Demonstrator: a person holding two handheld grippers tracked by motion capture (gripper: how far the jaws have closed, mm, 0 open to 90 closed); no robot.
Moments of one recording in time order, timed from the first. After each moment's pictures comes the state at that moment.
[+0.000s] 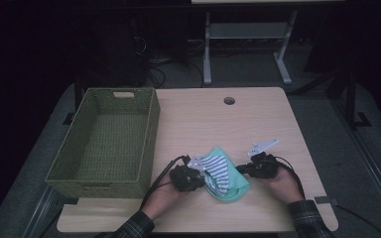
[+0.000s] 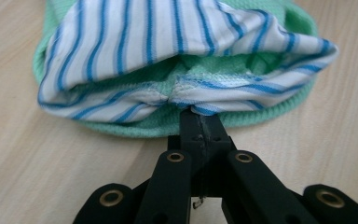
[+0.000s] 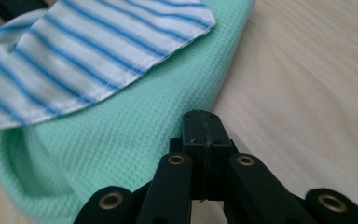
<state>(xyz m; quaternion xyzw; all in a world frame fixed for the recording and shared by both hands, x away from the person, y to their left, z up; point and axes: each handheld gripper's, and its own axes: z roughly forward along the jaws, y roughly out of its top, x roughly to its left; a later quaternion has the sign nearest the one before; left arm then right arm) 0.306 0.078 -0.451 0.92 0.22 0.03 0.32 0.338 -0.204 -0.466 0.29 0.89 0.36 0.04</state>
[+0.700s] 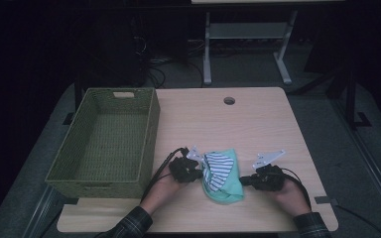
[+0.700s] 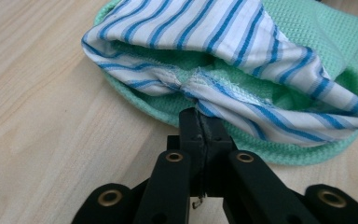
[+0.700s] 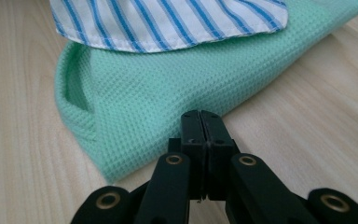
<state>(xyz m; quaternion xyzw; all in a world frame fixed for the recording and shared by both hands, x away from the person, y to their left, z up) 0.328 0.080 -0.450 0.92 0.23 0.04 0.32 0.302 -0.212 -0.465 0.28 0.89 0.36 0.03</state>
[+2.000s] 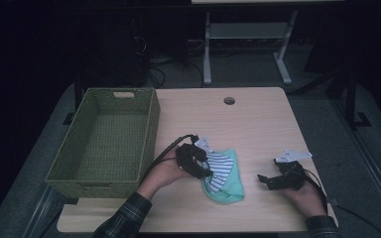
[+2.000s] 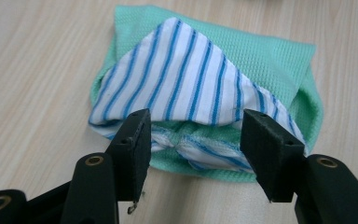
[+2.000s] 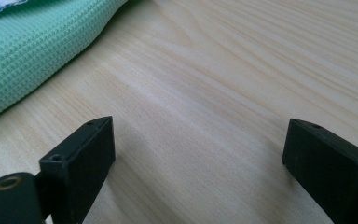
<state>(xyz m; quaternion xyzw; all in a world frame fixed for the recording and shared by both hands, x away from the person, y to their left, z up) 0.349 0.056 -0.411 0.95 0.12 0.02 0.29 0.308 -0.272 -0.483 0.41 0.83 0.36 0.15</state>
